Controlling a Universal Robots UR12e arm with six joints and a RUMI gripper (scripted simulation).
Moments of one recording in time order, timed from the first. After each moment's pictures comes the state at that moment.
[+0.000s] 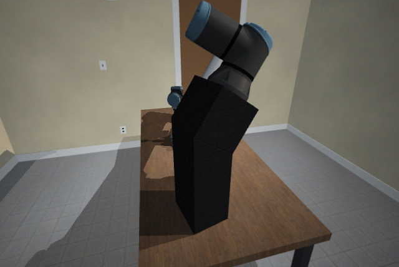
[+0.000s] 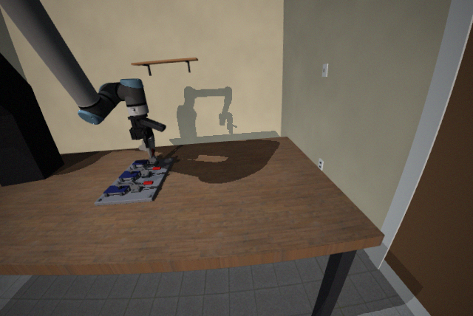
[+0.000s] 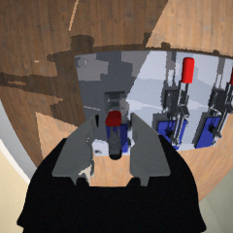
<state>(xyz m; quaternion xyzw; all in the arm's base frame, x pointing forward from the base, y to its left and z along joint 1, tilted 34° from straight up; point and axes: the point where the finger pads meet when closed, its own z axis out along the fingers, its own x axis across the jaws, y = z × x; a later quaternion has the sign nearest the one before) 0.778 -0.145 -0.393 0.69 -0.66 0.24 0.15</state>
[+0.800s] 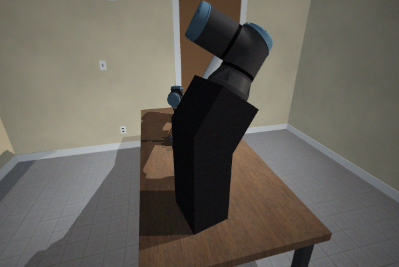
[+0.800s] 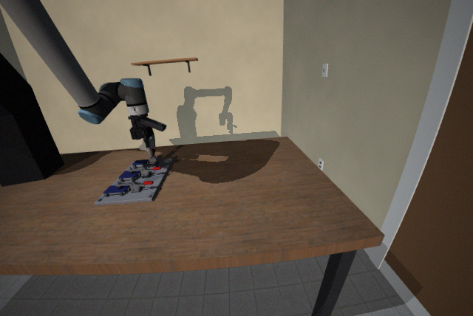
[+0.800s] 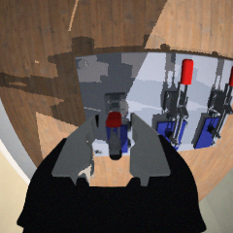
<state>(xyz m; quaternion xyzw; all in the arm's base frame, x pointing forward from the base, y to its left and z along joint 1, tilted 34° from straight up) 0.780 -0.144 -0.391 0.69 -0.66 0.25 0.15</state>
